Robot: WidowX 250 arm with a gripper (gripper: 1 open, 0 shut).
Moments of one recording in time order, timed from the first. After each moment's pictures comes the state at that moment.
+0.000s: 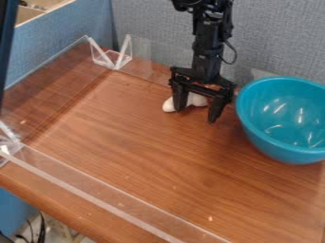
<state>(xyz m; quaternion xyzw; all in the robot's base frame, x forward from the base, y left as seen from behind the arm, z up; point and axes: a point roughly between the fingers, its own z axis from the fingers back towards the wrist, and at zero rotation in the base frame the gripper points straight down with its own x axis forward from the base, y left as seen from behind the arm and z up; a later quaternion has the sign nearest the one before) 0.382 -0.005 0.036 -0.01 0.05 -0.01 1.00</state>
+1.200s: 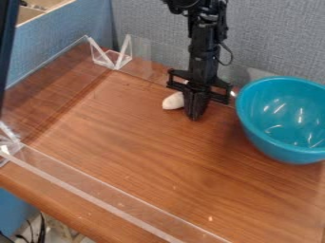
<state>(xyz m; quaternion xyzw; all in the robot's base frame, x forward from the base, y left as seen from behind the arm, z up) 0.383 -0.002 0.030 -0.03 0.05 -0.01 1.00</state>
